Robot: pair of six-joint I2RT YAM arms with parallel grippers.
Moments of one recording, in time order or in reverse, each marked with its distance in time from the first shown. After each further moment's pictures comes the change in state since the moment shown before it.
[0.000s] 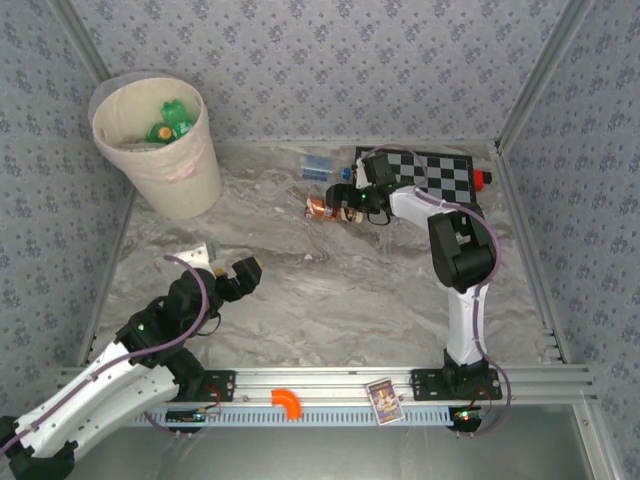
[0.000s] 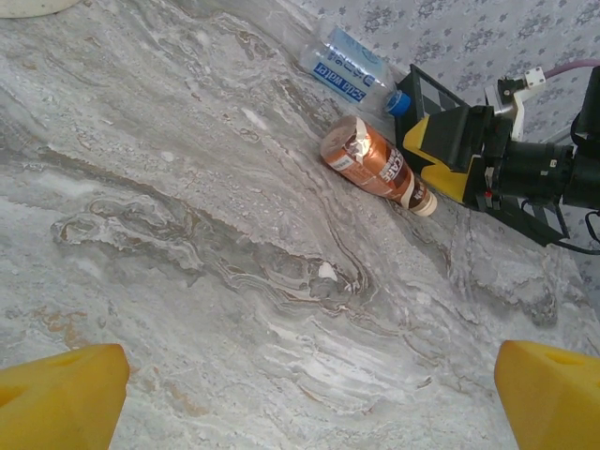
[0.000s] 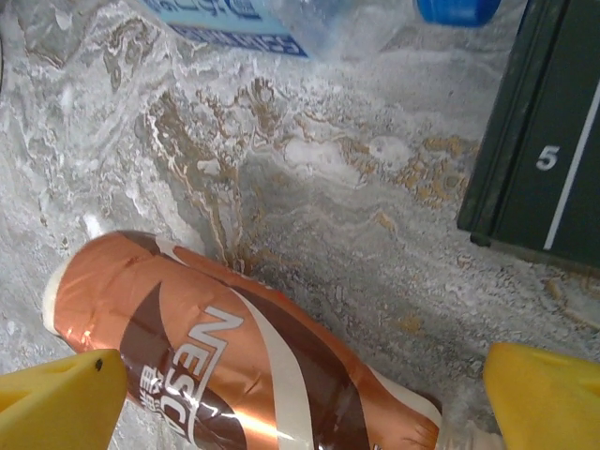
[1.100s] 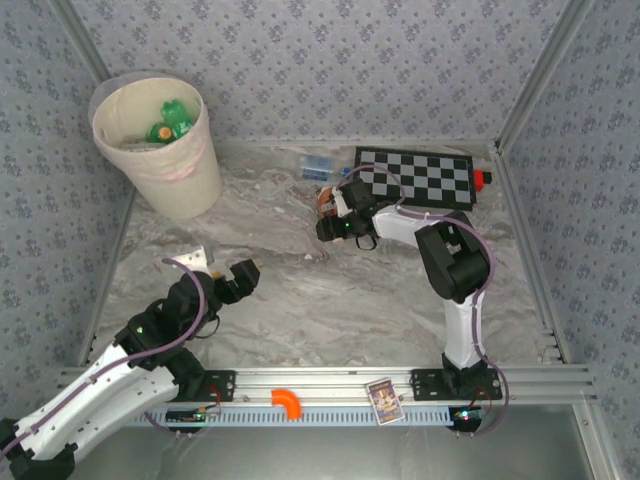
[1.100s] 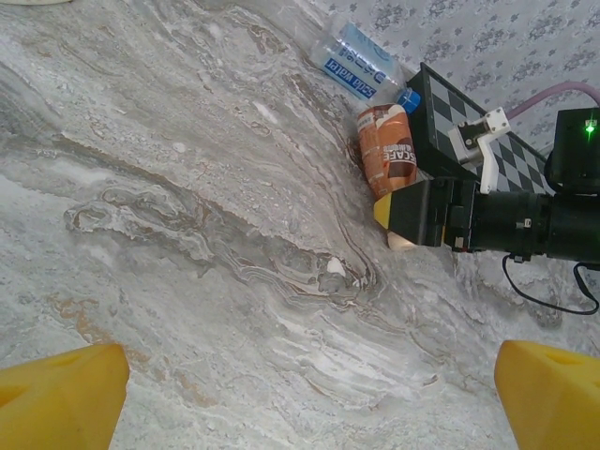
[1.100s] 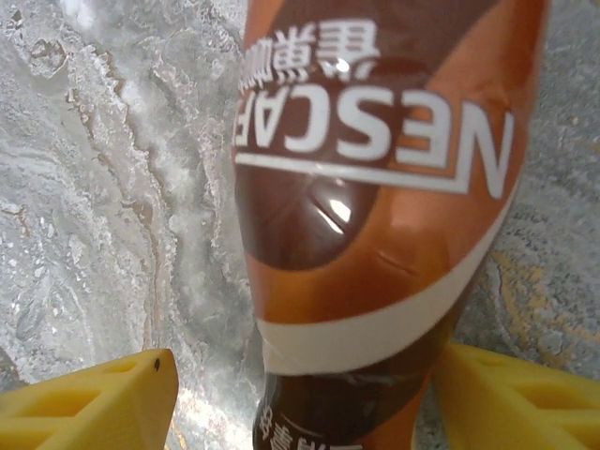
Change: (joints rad) left arm 0.000 -0.029 -0.019 -0.021 -0.004 -0.023; right arm 0.159 -0.050 -0.157 0.005 0.130 -0.148
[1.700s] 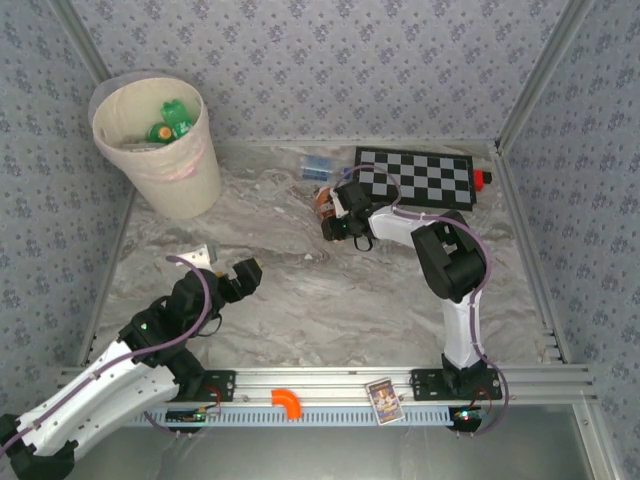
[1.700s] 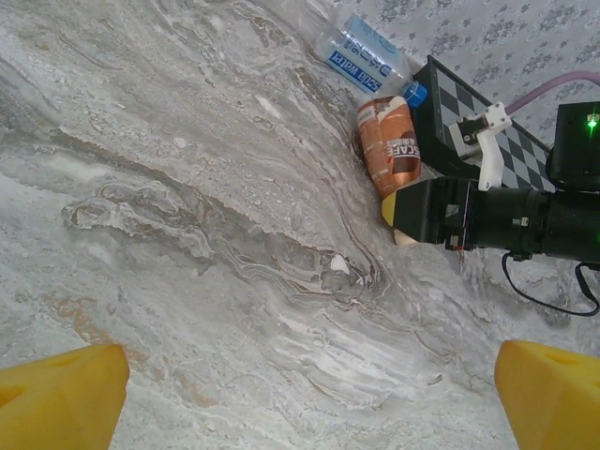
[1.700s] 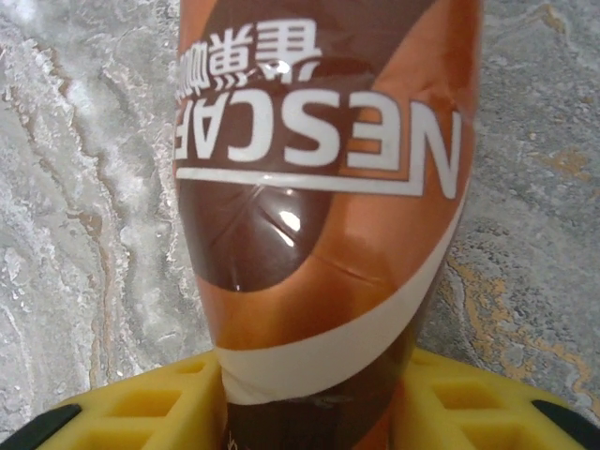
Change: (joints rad) left arm 0.000 0.040 0.005 0.015 0.002 -0.004; right arm 0.018 0.014 0.008 -0.001 0.092 -0.024
